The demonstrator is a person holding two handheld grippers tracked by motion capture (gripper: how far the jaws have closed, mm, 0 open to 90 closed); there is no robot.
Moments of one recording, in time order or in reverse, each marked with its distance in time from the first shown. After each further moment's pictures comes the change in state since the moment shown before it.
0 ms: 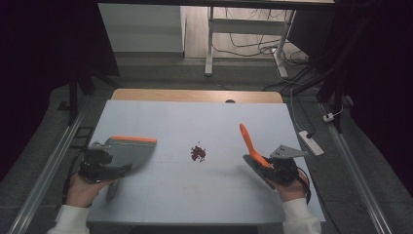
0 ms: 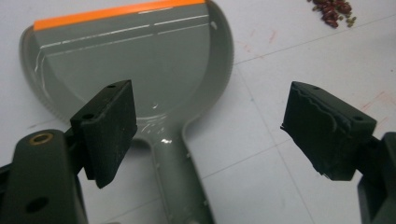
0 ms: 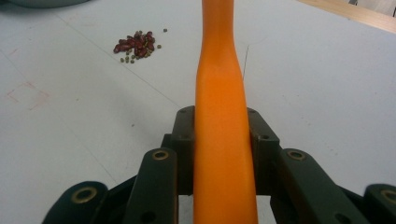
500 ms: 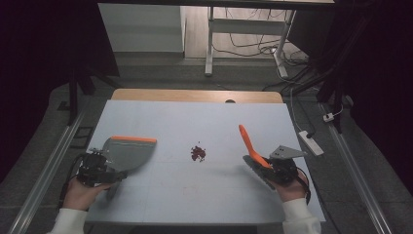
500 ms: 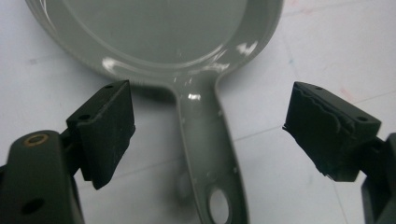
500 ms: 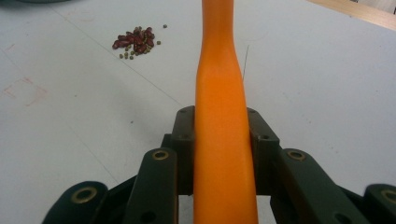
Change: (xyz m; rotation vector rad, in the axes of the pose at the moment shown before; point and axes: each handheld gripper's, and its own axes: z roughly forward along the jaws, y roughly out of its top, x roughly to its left) left arm 0.013 -0.014 0.018 0.154 0.042 -0.105; right arm 0.000 -0.001 0.001 0.011 -0.003 -0.007
